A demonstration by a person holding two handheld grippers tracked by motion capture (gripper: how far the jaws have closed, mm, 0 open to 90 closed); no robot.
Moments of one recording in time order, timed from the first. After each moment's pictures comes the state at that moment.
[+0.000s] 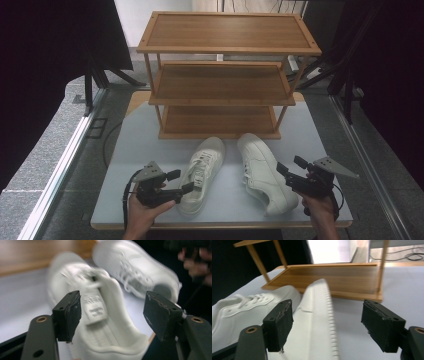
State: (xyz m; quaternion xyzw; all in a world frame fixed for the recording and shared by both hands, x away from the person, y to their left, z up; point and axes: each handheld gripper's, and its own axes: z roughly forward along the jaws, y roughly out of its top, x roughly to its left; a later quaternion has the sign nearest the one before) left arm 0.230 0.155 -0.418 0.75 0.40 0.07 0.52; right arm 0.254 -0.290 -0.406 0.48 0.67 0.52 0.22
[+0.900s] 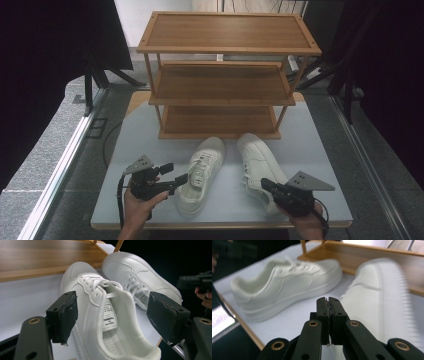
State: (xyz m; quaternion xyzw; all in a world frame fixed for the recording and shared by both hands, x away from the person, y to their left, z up) left arm 0.242 0.167 -0.419 0.72 0.43 0.06 0.54; right arm 0.218 -0.241 -0.410 0.38 0.77 0.49 0.17
